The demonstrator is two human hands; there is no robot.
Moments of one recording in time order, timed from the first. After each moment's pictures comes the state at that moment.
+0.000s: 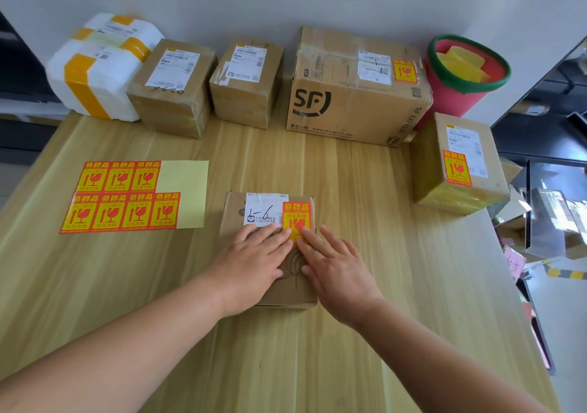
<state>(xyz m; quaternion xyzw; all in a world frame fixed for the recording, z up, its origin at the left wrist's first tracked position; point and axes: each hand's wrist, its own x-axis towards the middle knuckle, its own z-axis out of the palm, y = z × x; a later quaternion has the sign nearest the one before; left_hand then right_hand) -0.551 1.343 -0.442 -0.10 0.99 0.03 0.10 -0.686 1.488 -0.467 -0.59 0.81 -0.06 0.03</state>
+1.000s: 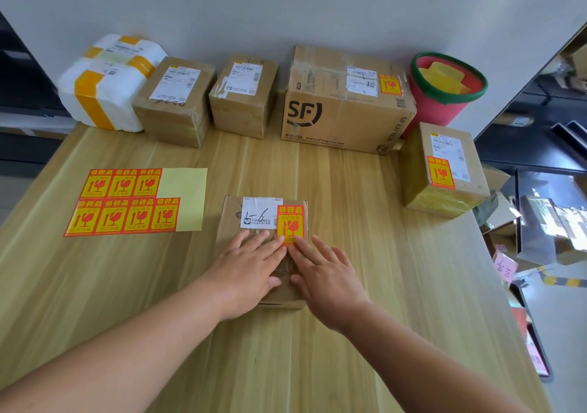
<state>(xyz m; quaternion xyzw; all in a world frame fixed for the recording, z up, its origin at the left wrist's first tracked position) -0.548 1.361 -0.429 -0.13 0.97 0.06 0.18 -0.667 1.496 -0.451 -0.56 0.82 0.01 0.15</state>
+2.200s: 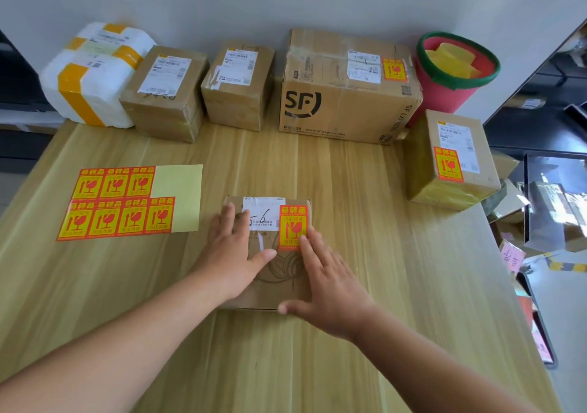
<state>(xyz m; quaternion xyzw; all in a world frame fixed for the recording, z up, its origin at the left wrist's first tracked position) -0.558 1.340 -0.438 -0.40 0.86 0.29 0.10 -0.670 1.500 -0.441 -0.53 0.81 -0.08 0.24</state>
